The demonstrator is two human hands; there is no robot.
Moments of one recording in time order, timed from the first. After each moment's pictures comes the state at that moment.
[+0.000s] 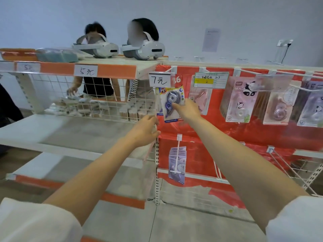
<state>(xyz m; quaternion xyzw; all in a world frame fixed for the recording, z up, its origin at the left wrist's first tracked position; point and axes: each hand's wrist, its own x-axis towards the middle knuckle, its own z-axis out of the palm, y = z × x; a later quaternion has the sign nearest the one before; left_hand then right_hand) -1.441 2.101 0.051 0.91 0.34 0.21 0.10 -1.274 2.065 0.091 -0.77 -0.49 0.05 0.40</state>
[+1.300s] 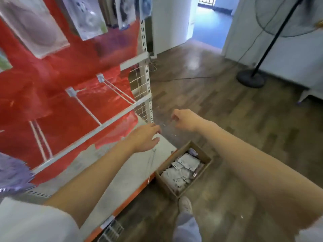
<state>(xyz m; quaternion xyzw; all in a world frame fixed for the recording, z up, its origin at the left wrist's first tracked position) -1.092 1.793 -0.137 0.97 -0.18 -0.10 0.16 -1.029 1.607 -0.109 -0.95 -0.22 0.18 0.14</state>
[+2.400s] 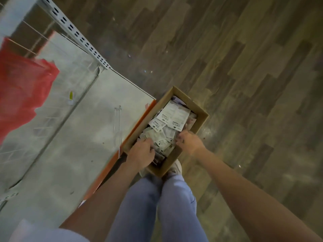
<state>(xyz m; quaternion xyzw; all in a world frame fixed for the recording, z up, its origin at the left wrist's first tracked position) -0.969 1.656 -0.552 0.90 0.00 -0.39 0.19 -0.955 1.466 -0.584 -0.86 0.08 0.45 0.24</state>
